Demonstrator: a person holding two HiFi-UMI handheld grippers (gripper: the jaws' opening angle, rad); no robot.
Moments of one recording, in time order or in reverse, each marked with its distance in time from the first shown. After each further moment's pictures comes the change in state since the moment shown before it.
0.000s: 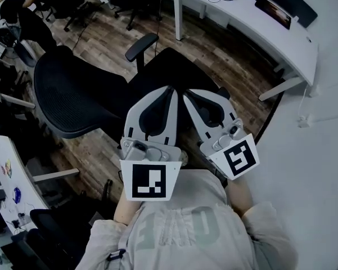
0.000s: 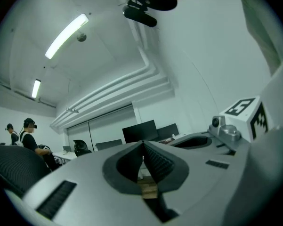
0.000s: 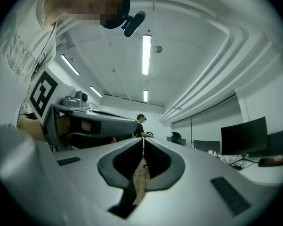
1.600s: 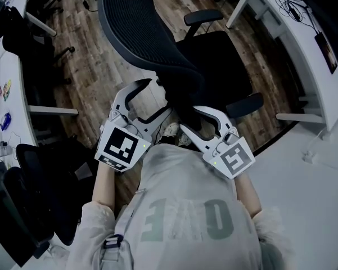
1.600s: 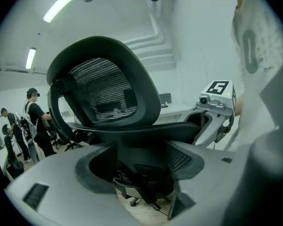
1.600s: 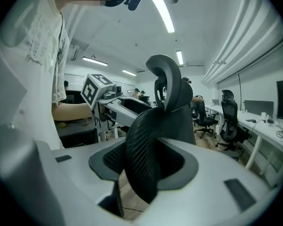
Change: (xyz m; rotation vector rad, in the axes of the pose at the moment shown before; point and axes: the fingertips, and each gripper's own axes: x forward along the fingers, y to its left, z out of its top) left arm -0.151 0.066 -0.176 -0.176 0.385 -0.082; right arm 0.014 0.188 -0.121 0.083 0.411 0.585
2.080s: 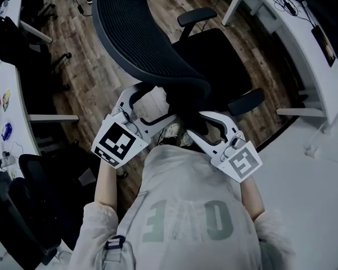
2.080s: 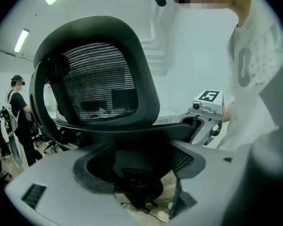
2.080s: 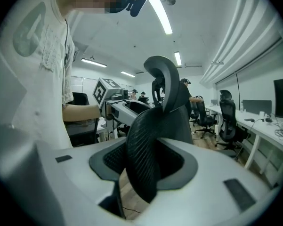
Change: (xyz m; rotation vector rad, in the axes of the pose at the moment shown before) left arm 0.020 -0.011 0.006 -0.044 -0.034 -0.200; right arm -0.017 -0.008 -0.002 0.037 -0.027 -0.016
